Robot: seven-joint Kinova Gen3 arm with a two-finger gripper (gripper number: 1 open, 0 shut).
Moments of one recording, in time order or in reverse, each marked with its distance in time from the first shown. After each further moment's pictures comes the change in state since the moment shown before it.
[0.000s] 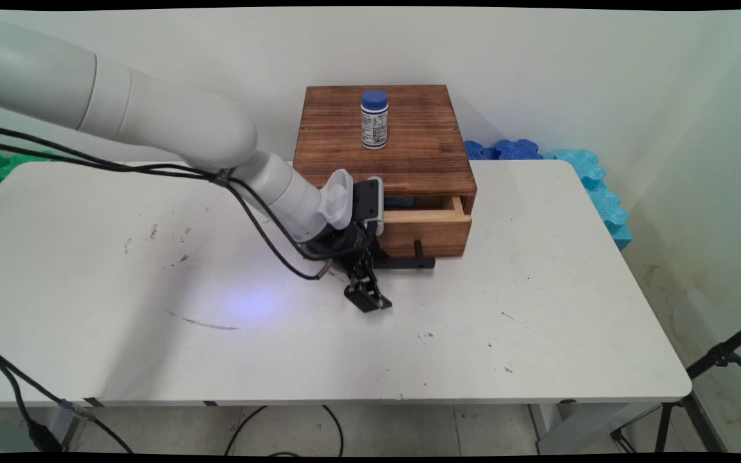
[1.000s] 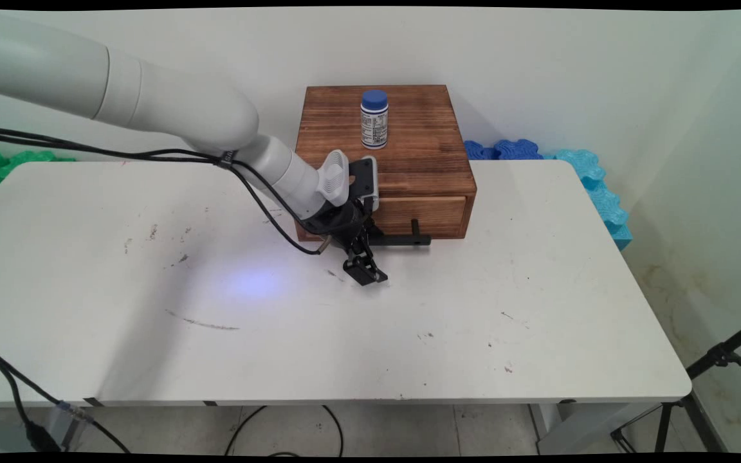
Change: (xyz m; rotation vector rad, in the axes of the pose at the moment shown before) arm -0.009 -0.042 0.002 0.055 -0.003 -0.020
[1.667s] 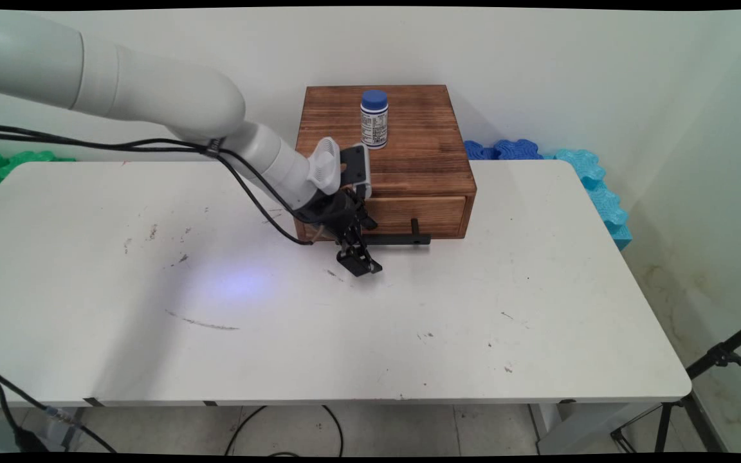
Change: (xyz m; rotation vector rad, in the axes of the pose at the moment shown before) arm 0.001 -0.002 -0.021 0.022 0.001 -0.019
